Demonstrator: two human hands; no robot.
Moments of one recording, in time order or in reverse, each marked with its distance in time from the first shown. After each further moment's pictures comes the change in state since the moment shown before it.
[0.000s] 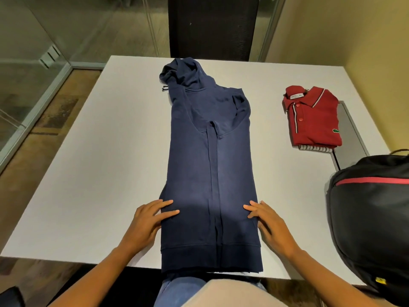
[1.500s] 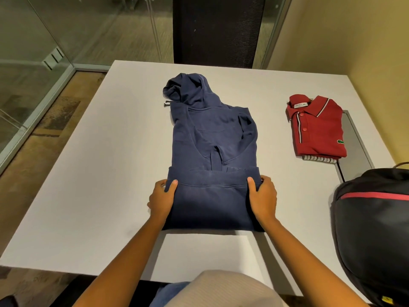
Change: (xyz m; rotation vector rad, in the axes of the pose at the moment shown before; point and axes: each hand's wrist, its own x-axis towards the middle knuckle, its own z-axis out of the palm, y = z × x) left_hand 0.113 0.052 -0.033 -0.678 0.229 -0.954; right_hand 0.127 -0.061 -0.007 0.105 0.347 0.751
